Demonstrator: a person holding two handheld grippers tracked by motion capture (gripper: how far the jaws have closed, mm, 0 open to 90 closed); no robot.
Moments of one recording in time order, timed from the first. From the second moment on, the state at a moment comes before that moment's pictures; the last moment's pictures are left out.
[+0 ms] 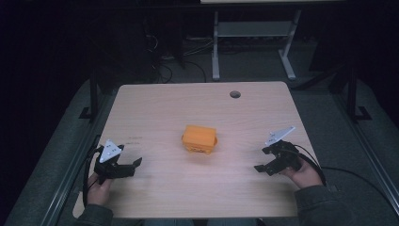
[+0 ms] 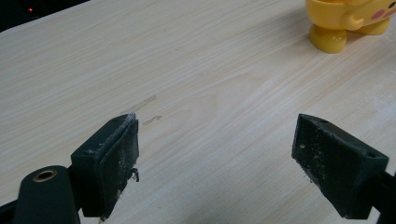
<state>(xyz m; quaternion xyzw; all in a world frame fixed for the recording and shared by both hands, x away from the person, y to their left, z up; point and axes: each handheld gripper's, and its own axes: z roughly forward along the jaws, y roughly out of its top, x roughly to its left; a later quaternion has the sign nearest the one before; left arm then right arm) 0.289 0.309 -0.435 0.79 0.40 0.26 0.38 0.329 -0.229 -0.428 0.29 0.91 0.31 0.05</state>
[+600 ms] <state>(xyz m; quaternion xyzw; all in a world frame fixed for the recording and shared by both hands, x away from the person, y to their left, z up) 0.290 0.307 -0.436 0.79 0.39 0.26 0.38 0.307 -0.242 -0.444 0.30 0.90 0.31 0.05</state>
